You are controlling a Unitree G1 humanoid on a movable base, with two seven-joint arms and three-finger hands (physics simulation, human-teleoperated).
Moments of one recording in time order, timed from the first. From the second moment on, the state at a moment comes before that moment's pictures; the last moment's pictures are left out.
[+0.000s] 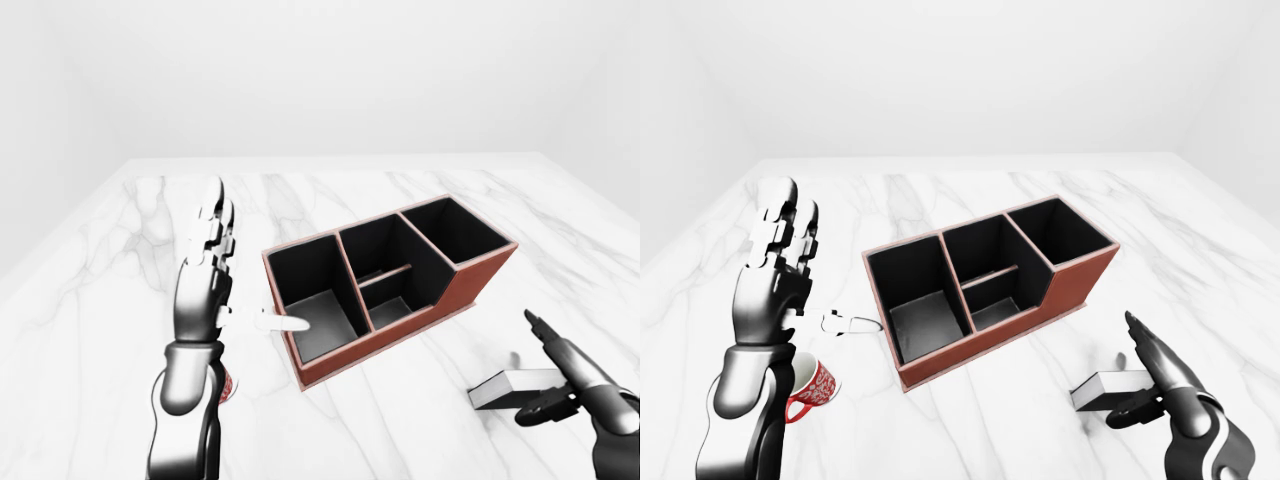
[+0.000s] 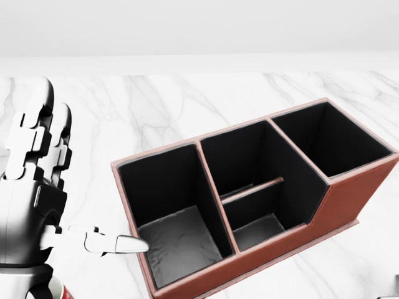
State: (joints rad) left arm 0.03 0.02 0.01 -0.61 0.09 0.09 -0.11; right arm 0.16 -0.31 -0.60 -0.02 -0.77 0.07 0.60
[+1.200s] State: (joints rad) left arm 0.04 0.02 0.01 -0.61 0.09 0.09 -0.11; right arm 0.17 -0.27 -0.58 -0.18 -0.83 0.09 0.70
